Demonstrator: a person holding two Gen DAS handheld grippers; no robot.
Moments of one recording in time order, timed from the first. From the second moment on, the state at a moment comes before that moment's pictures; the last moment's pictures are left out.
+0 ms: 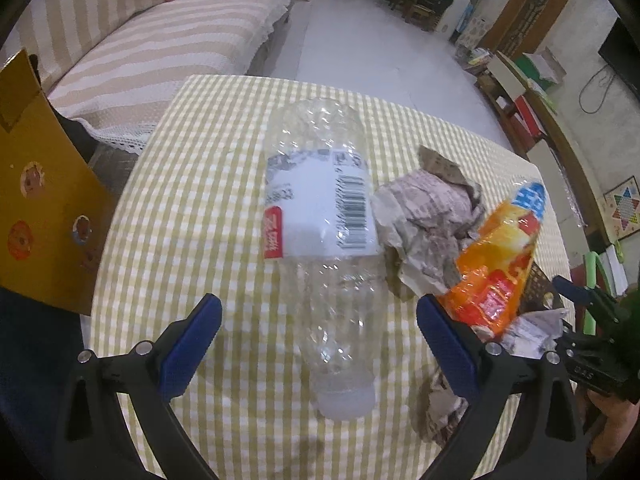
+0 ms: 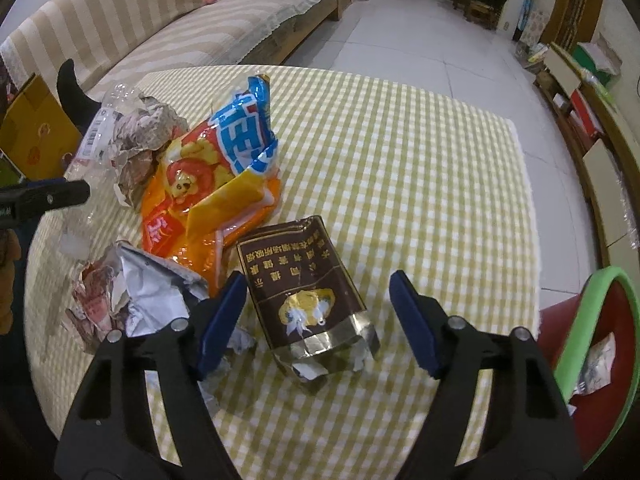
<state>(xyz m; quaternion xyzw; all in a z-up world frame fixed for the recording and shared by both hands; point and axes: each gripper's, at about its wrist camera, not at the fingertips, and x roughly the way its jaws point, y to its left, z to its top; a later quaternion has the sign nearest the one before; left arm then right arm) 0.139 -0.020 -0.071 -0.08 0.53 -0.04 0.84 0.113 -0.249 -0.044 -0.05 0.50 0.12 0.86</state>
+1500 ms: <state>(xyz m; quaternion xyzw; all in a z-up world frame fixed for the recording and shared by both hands) 0.099 -0.006 -0.033 -0.08 0.50 -0.04 0.86 0.084 -0.272 -0.006 0.02 0.47 0.10 0.88</state>
